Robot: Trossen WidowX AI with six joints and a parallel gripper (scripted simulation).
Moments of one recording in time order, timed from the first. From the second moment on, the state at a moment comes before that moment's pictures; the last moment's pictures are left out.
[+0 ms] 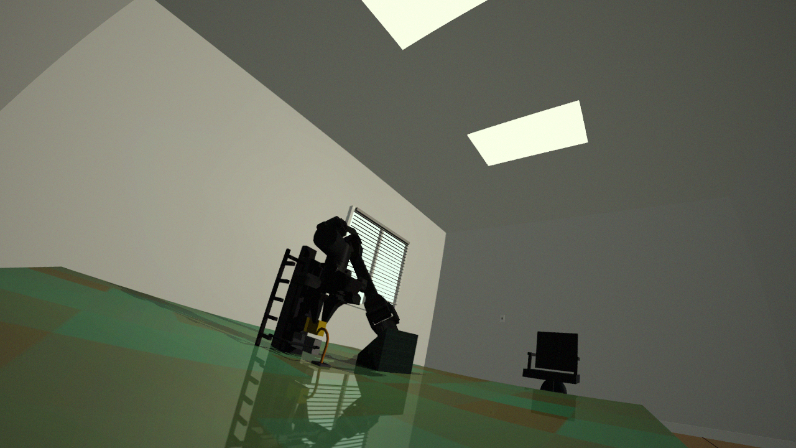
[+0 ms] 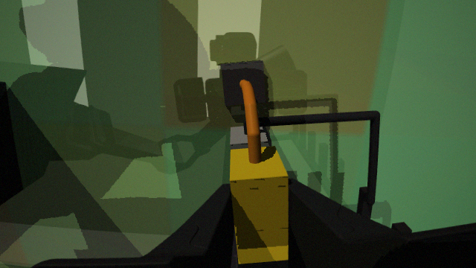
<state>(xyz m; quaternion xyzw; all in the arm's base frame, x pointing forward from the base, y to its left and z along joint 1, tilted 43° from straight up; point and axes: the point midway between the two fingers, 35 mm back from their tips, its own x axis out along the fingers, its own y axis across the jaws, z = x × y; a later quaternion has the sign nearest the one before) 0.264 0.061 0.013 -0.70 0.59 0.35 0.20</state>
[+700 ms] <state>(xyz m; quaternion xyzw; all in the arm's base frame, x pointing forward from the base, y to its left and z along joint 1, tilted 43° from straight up) 0.256 0.082 -0.005 -0.70 0.59 0.34 0.20</state>
